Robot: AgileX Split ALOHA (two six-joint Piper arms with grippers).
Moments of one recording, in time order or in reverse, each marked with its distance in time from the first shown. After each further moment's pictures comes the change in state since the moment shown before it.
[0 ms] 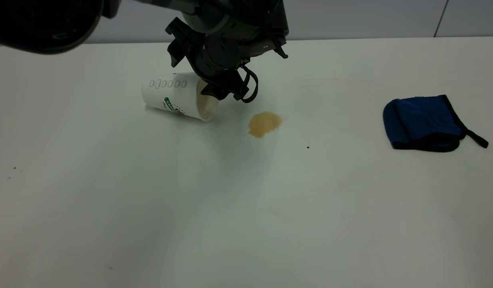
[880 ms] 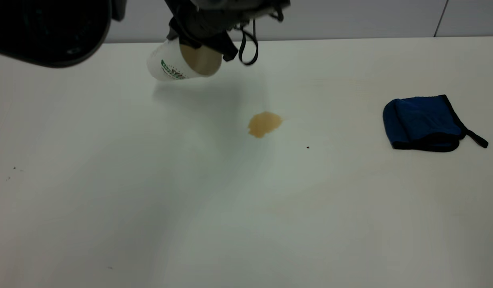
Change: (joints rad) left arm 0.033 0.023 -0.285 -0.005 0.207 0.080; right arm 0.000 0.000 0.000 0.000 0.000 0.000
